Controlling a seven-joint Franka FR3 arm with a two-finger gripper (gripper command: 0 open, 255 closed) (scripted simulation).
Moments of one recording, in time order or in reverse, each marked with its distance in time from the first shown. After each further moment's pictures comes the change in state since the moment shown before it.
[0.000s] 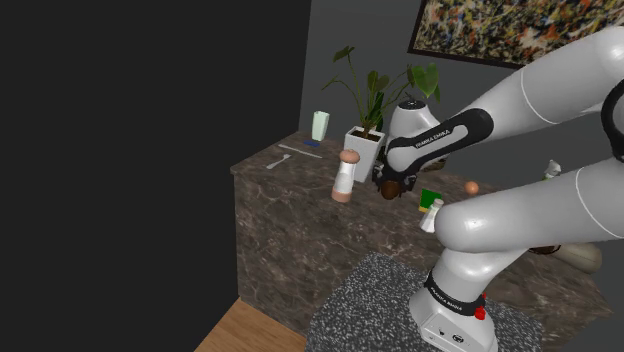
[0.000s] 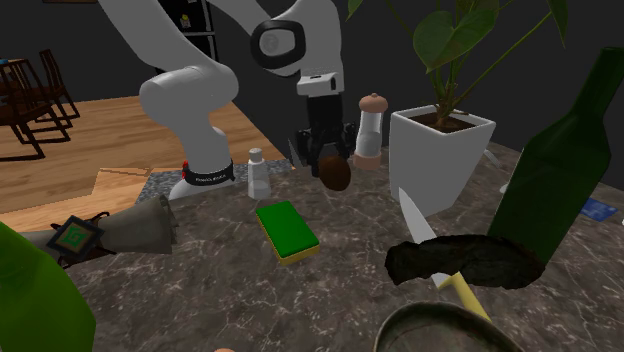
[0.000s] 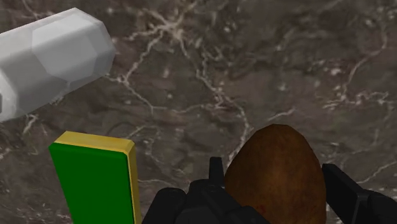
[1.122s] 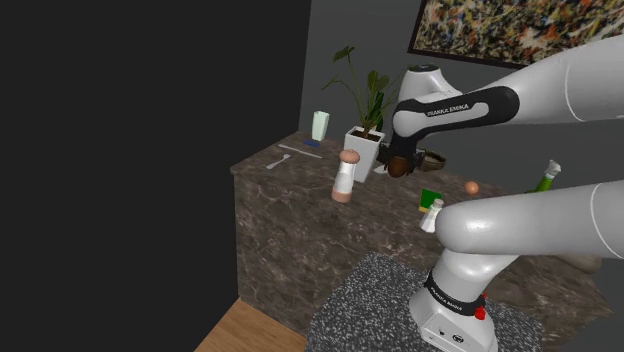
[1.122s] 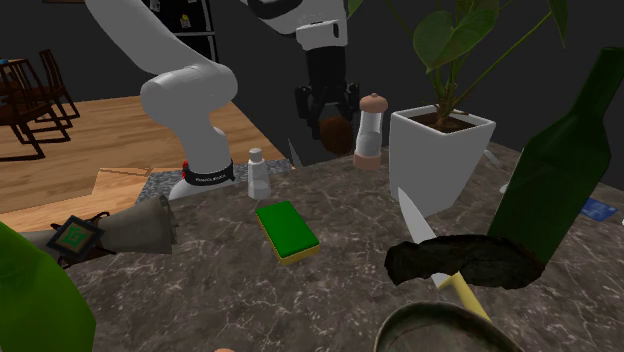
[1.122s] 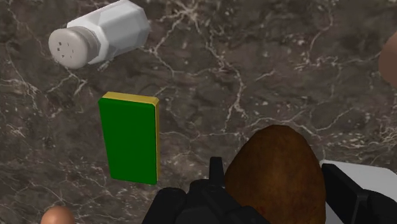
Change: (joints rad) arm 0.038 -0.148 -0.044 0.153 0.041 -0.297 -0.080
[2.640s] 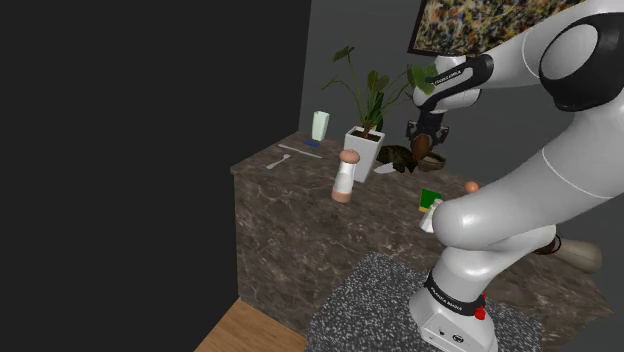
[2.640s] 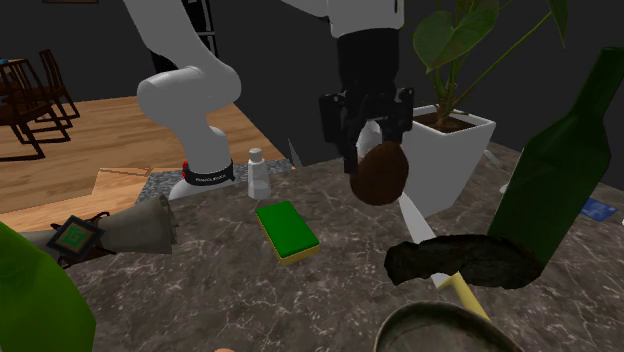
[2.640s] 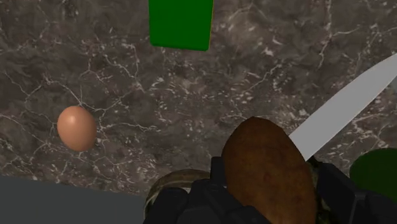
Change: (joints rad) arm -0.158 0.430 -0.281 0.388 -0.114 0.109 -0.321
